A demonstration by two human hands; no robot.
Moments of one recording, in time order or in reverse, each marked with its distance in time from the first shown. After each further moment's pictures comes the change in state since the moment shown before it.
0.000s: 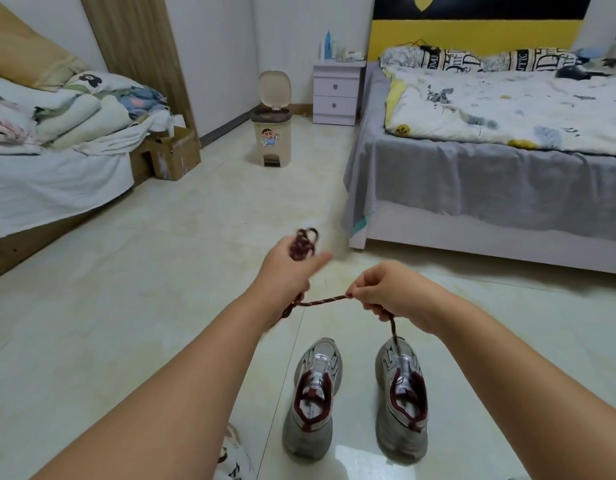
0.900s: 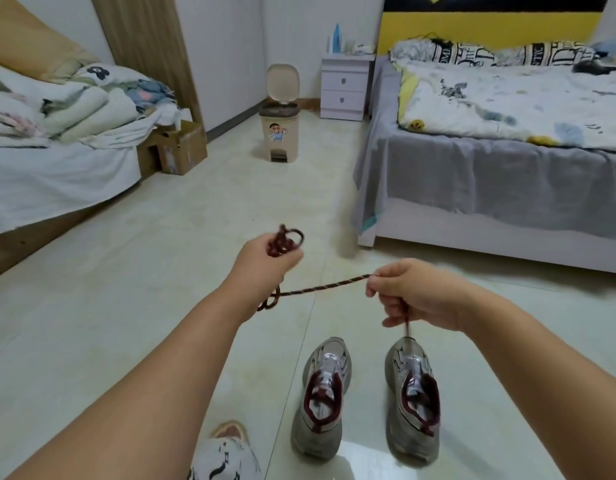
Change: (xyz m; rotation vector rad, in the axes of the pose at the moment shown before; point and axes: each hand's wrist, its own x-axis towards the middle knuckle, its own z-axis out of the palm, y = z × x) left_hand 0.001 -0.001 -0.045 0.174 0.126 0.016; right_hand 0.010 0.000 -0.005 0.201 -0.165 0.042
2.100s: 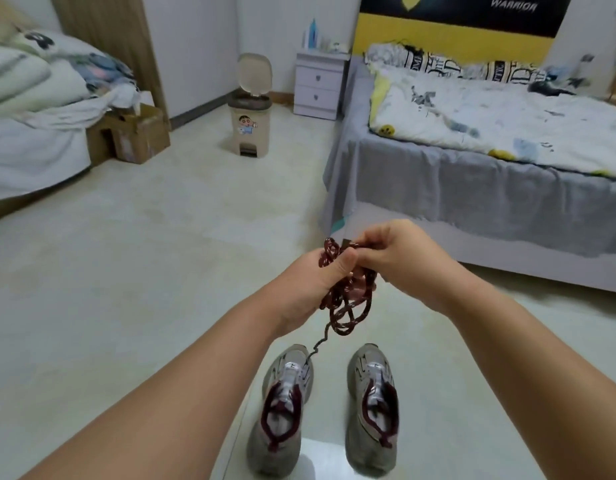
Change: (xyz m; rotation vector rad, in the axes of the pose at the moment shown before) left_hand 0.001 0.028 0.079 -0.444 -0.628 0.054; right_hand -0.007 -0.039 -0.024 -0.319 0.320 -0.278
